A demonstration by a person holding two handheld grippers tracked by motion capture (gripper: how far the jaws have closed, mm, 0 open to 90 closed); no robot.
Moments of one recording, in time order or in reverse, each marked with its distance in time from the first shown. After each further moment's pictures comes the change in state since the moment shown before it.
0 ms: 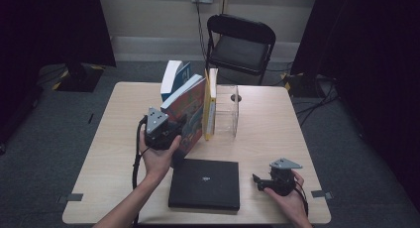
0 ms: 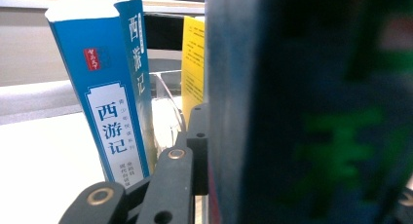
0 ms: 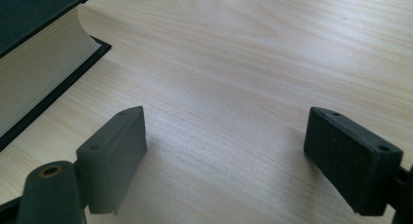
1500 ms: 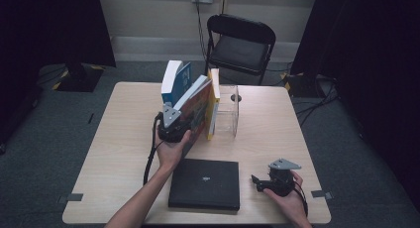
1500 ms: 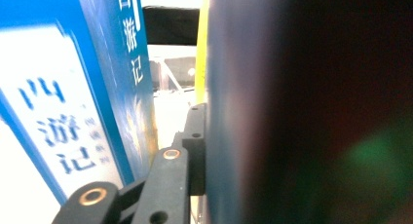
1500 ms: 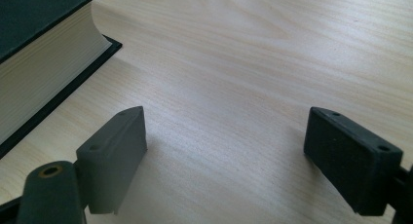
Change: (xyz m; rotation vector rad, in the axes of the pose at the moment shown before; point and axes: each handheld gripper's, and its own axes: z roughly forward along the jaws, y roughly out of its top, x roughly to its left) left arm 0.006 -0.024 0.052 -0.008 0.029 0.053; right arm 0.003 0.000 0.000 0.001 0.017 -0.015
